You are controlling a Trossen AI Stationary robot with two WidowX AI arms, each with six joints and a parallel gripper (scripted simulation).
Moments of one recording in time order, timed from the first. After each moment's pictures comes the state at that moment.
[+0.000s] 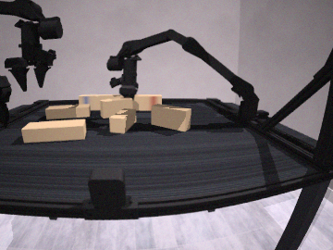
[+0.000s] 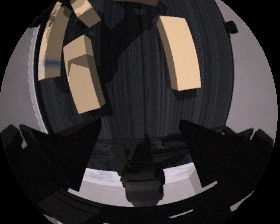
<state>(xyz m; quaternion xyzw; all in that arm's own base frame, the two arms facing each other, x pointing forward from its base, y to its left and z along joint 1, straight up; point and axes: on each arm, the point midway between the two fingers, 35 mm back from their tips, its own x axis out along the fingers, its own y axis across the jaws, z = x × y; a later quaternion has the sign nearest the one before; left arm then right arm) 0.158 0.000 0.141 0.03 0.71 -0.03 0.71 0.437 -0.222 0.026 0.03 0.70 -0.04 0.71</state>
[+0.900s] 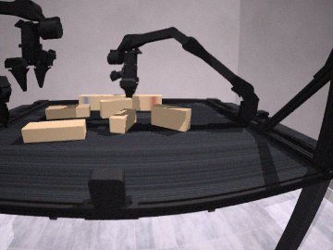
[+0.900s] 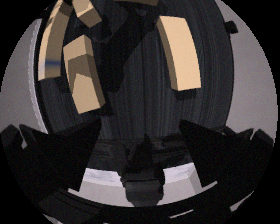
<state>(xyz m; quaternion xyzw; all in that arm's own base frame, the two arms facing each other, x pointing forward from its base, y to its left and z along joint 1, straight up) 0.158 0.000 0.141 0.03 0.71 -0.03 0.71 0.435 -0.221 0.054 0.03 0.70 -0.04 0.71</state>
